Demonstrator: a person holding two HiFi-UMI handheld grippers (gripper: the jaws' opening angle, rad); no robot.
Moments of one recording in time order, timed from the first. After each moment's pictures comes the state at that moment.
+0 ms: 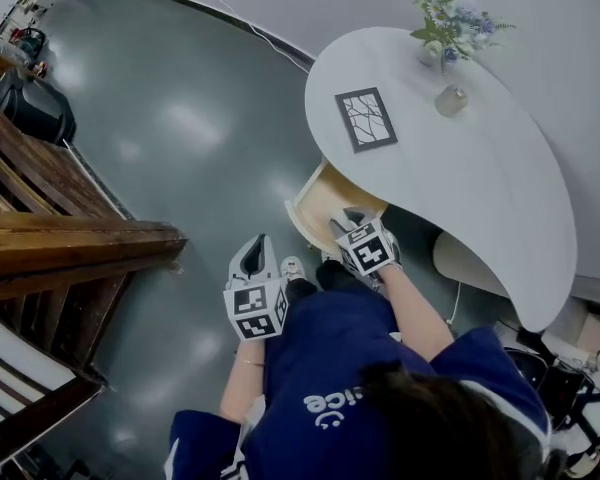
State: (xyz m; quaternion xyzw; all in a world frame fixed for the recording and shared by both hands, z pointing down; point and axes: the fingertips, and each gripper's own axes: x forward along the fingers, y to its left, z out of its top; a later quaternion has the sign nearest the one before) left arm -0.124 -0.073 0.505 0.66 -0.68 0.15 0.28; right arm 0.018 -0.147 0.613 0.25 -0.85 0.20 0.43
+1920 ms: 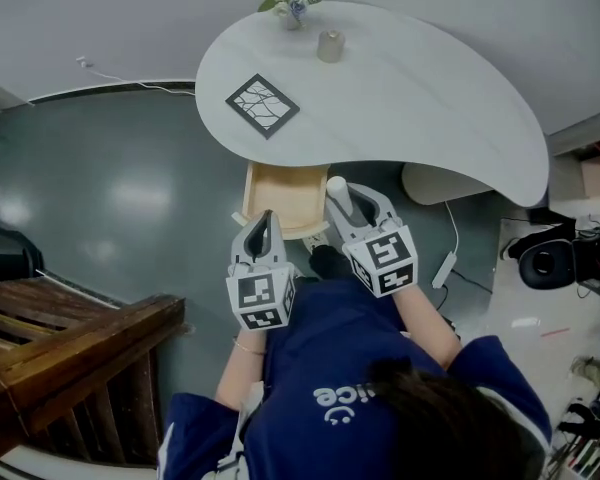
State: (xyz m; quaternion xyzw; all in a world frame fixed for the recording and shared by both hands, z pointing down) left arm 0.003 -0.117 0.450 0.85 -0.48 0.13 0.17; right arm 0.122 -0.117 0.443 0.54 -0.81 0.15 0.19
